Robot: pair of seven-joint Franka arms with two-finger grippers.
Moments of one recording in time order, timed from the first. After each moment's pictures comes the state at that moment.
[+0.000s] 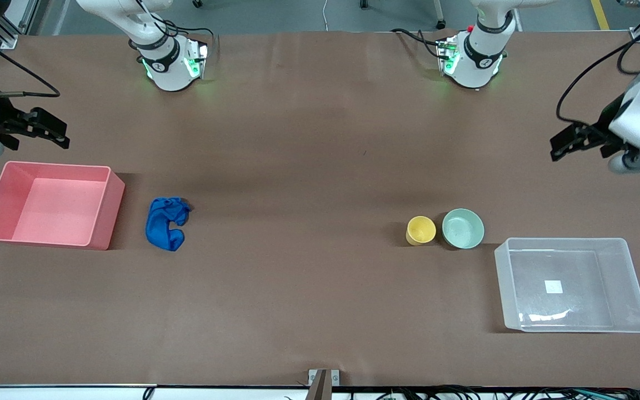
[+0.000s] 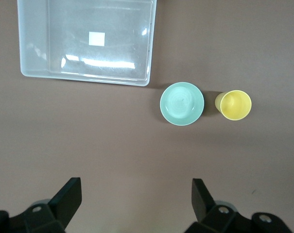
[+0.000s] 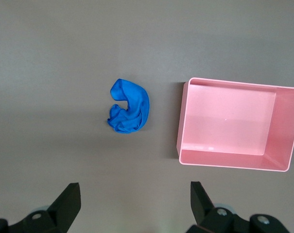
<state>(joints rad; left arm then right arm) 0.05 0.05 -0.16 -1.61 0.03 1.62 -0.22 0.06 -0.02 -0.03 -1.59 -0.03 1.54 0.00</state>
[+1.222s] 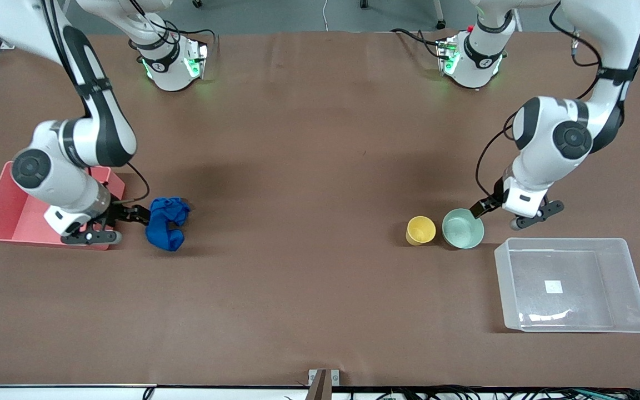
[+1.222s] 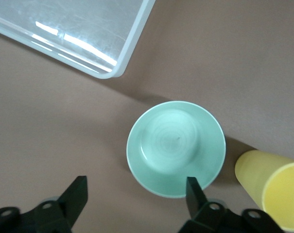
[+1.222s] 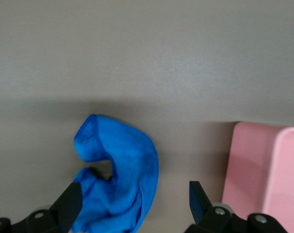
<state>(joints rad) 0.03 0.24 -0.18 -2.20 0.03 2.50 -0.59 0.05 0.34 -0.03 -2.04 -0.03 2.38 0.00</state>
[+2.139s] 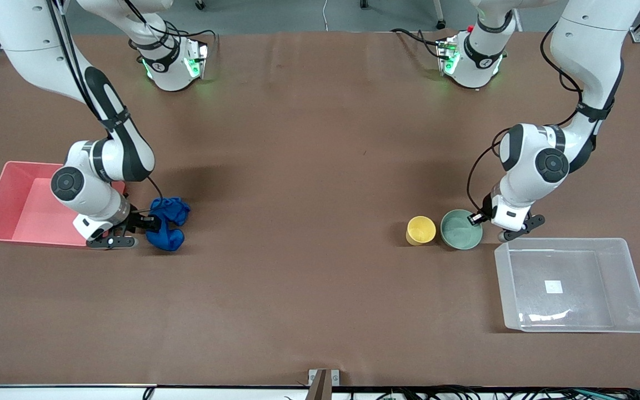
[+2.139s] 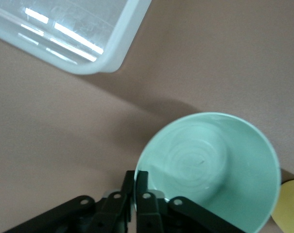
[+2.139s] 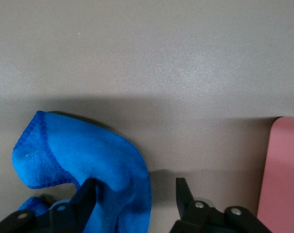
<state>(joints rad) 0.05 0.39 -0.18 -2.19 0.03 2.65 -0.59 0.03 0.47 -0.03 -2.12 -0.03 2.59 0.00</state>
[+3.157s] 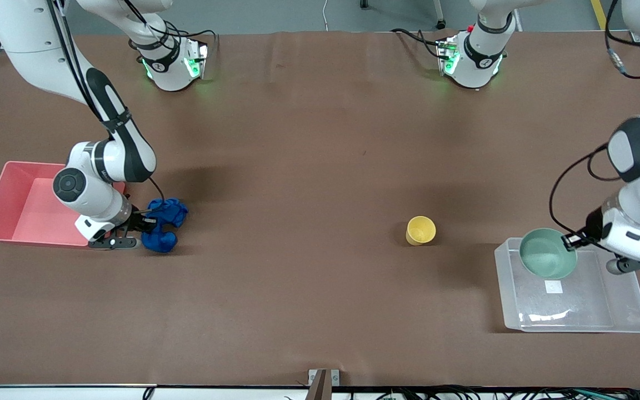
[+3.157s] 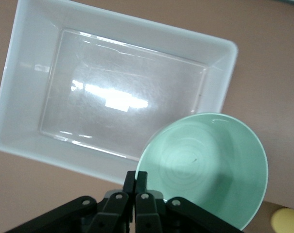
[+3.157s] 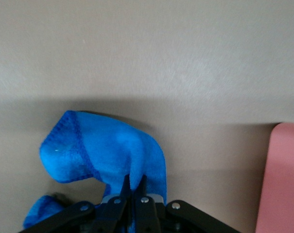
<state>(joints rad) 0.21 0.42 -0.17 -1.64 0.13 2.14 -0.24 0.03 0.45 -0.03 -2.10 -0.03 2.57 0.00</state>
